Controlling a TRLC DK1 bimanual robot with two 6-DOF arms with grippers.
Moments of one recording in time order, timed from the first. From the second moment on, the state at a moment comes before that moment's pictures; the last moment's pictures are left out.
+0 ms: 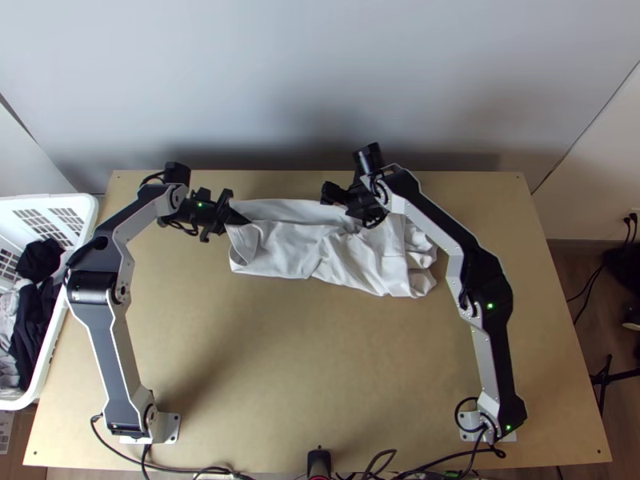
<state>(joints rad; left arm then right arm) -0.01 2.19 1.68 -0.68 0.90 -0.56 0.50 2.28 2.04 -0.67 -0.26 0.73</state>
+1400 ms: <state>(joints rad) -0.45 2.14 2.07 -0.64 0.83 -0.69 0.17 1.49 1.26 -0.56 -0.26 0.60</state>
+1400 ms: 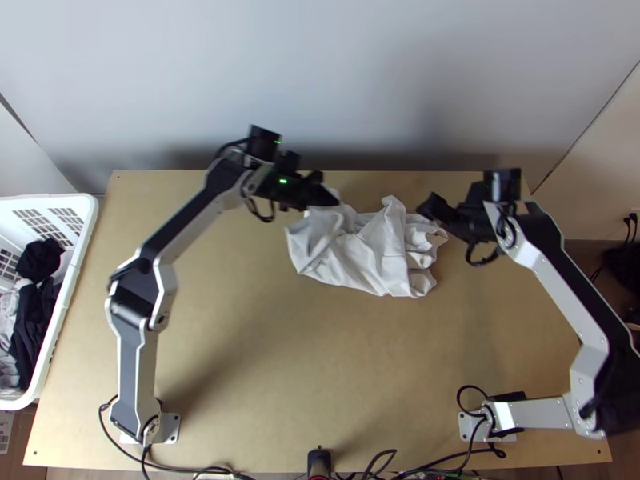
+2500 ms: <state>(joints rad) -0.76 2.53 2.25 -0.03 0.72 -1.00 -0.04 1.24 0.92 -0.52 -0.18 0.56</state>
